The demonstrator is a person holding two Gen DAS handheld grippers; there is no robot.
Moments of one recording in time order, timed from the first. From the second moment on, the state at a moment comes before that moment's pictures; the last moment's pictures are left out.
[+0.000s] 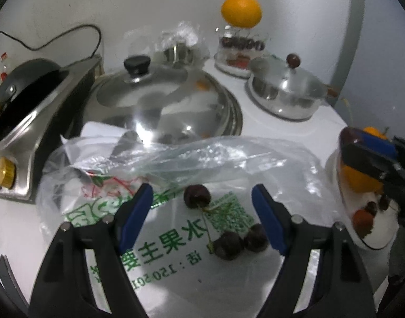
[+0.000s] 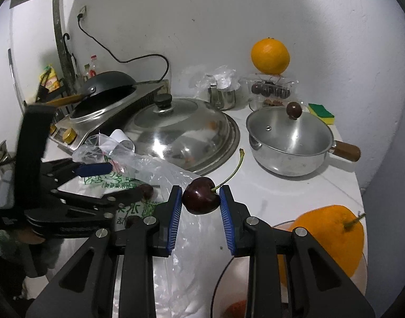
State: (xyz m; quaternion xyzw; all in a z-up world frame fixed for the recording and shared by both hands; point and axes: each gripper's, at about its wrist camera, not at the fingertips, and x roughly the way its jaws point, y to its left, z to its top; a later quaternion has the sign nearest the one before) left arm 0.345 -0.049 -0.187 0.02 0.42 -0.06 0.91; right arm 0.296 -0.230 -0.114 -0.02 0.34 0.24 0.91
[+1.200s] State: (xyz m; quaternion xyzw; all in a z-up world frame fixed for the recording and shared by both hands) left arm 0.351 -0.040 -0.206 -0.01 0.45 -0.08 0.89; right arm 0.303 -0.212 -0.120 -0.04 0.35 0.27 0.90
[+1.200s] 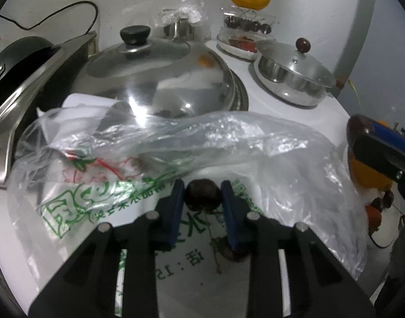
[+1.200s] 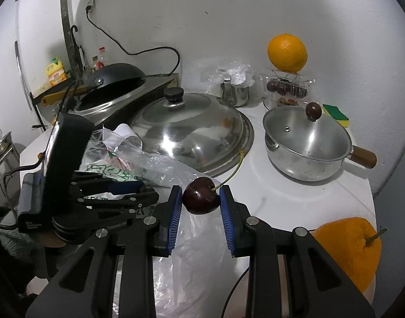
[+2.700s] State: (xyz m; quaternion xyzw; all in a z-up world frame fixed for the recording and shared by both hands) left arm 0.242 -0.075 -0.134 0.02 0.37 -0.11 0.92; right arm 0.211 -0.234 -0.090 -0.05 0.32 0.25 0.91
